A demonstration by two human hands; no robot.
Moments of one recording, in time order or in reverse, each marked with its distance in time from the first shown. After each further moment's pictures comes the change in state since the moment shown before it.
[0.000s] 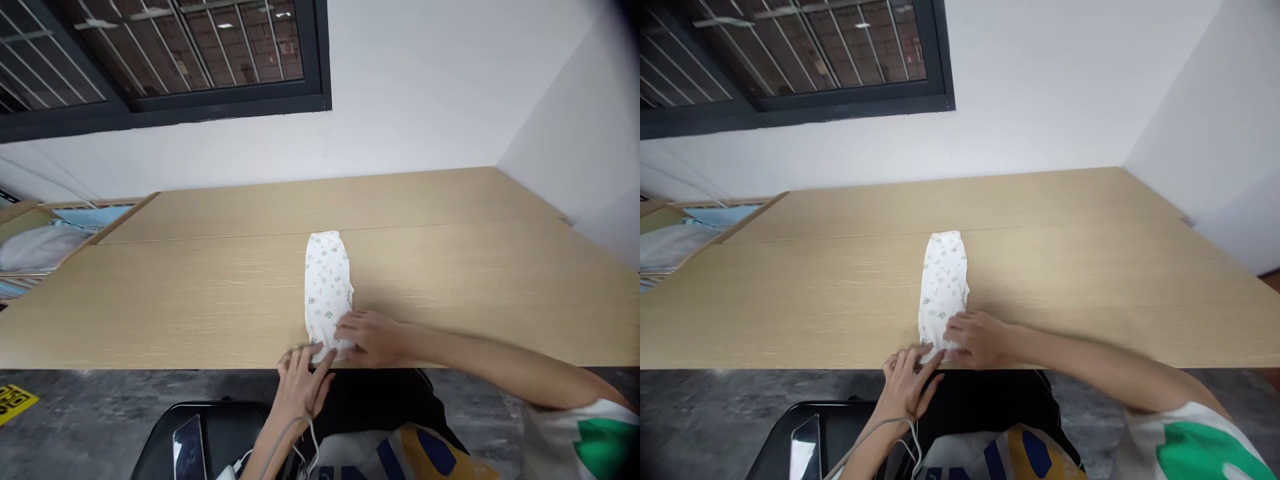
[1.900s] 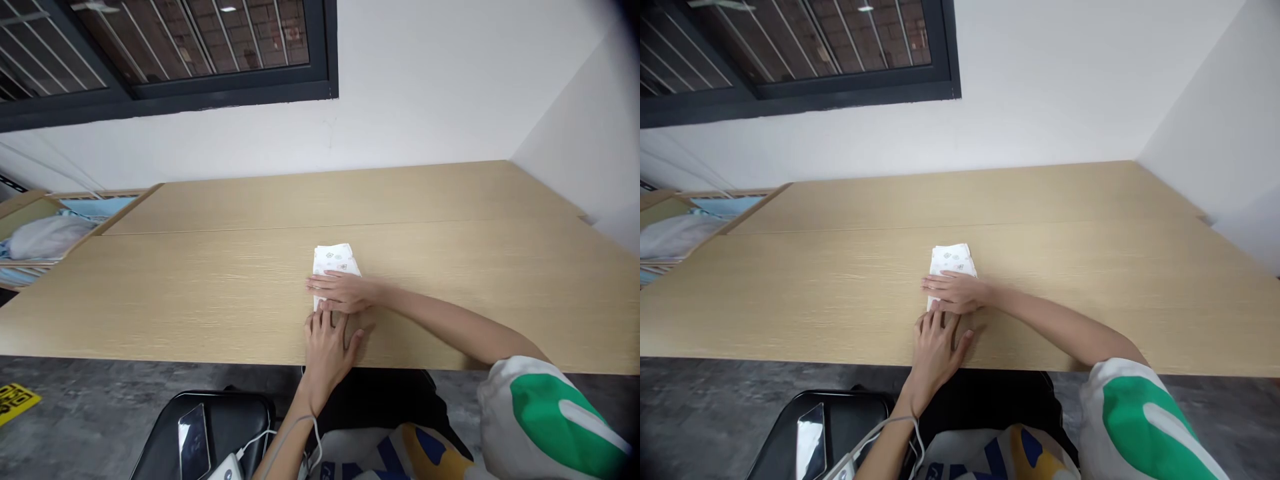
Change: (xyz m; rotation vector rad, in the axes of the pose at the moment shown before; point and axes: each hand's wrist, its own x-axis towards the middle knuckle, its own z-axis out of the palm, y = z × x) left_hand 0.073 0.032 0.031 -0.023 0.058 -0.171; right_hand 0.074 0.092 0.019 0.036 -0.025 -0.145
